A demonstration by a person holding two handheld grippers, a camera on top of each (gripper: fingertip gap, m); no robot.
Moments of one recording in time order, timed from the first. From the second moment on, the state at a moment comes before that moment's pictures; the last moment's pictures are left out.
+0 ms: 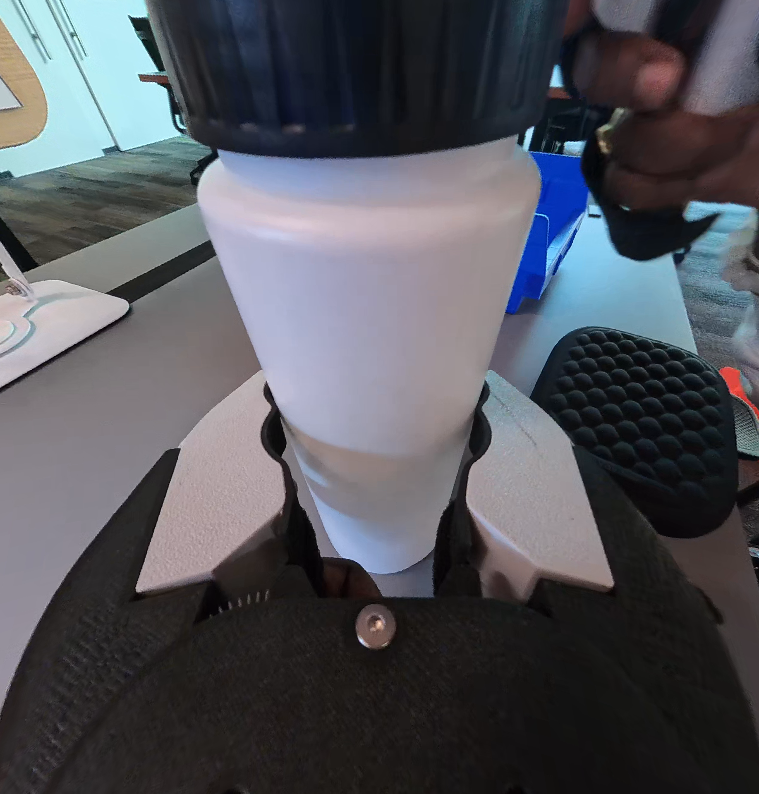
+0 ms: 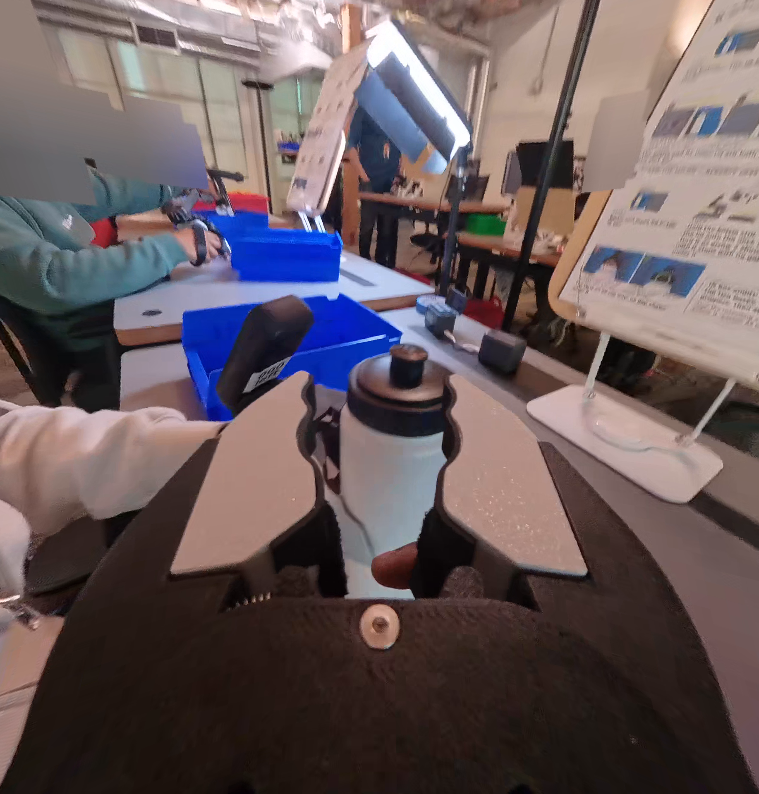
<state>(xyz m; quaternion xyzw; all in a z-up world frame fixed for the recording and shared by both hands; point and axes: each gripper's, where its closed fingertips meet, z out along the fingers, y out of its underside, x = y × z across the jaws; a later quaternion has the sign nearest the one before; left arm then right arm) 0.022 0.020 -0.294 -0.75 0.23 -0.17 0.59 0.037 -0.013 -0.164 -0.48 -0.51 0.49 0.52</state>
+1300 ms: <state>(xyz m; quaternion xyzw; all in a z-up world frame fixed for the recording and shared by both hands) 0.041 0.007 -0.293 -0.73 0.27 -0.20 0.59 -0.004 -0.011 -0.206 -0.50 -0.56 0.47 0.46</state>
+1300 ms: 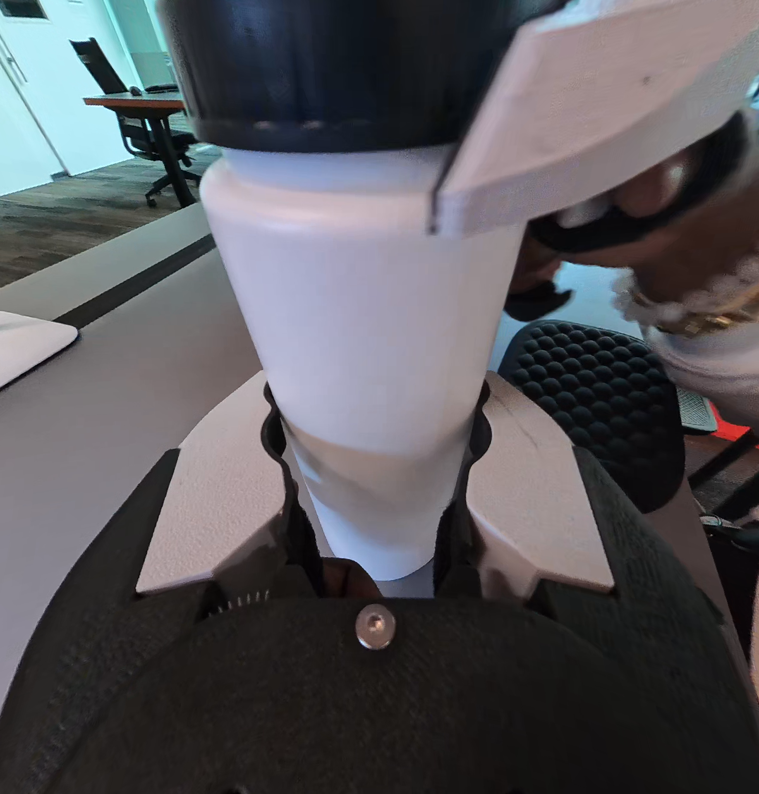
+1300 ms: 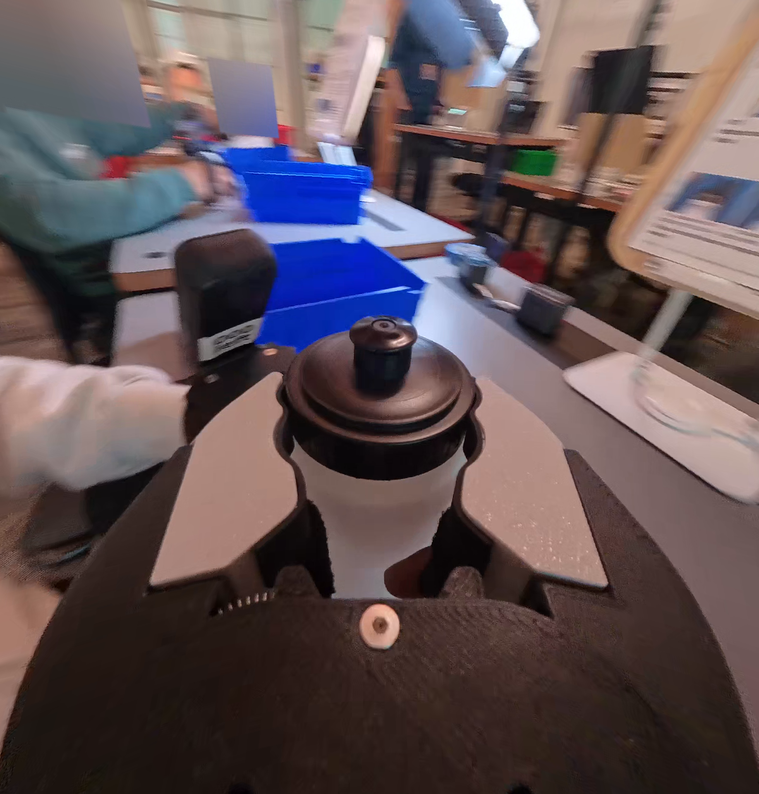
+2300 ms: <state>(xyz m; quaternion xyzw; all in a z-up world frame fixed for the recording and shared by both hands) 0.048 -0.001 -0.292 -0.73 0.28 -0.19 0.60 0.005 -0.015 -0.205 -0.56 -0.51 0.41 0.51</state>
